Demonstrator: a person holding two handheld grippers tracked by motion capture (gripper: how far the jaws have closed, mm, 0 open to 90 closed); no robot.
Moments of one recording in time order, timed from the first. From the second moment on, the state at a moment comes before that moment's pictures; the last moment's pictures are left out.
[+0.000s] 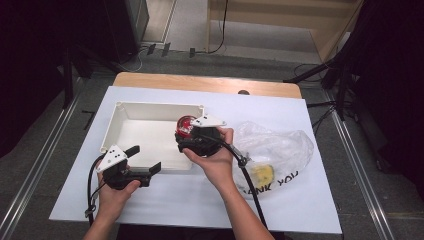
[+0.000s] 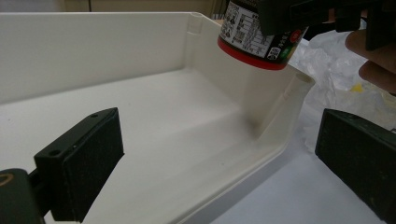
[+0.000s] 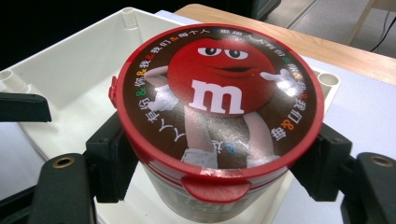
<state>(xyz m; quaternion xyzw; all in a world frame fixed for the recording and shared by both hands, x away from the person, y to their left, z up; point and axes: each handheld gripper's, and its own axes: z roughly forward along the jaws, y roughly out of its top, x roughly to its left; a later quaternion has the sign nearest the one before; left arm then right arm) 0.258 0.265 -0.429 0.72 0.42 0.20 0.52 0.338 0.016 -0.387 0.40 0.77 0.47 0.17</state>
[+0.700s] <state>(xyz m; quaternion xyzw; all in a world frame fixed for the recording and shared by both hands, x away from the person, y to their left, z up) 0.258 0.265 -0.429 0.72 0.42 0.20 0.52 0.337 0.020 -0.399 0.40 0.78 0.46 0.16</state>
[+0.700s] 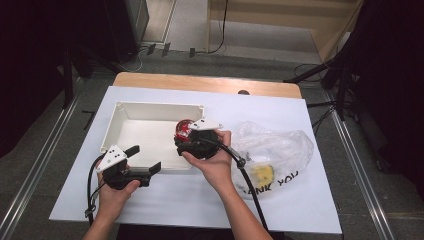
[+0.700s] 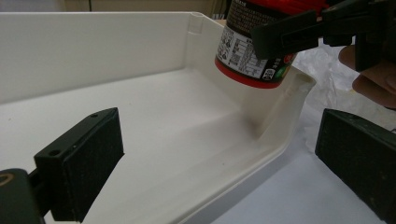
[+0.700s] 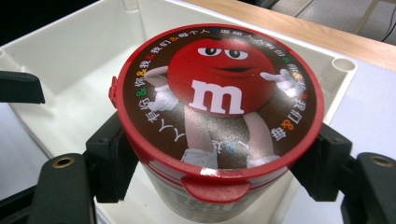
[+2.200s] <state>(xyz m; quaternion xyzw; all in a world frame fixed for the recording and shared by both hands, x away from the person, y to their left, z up) 0.259 0.265 -0.431 0.72 0.43 0.19 0.51 0.327 0.029 -0.428 0.35 0.83 0.38 0.22</state>
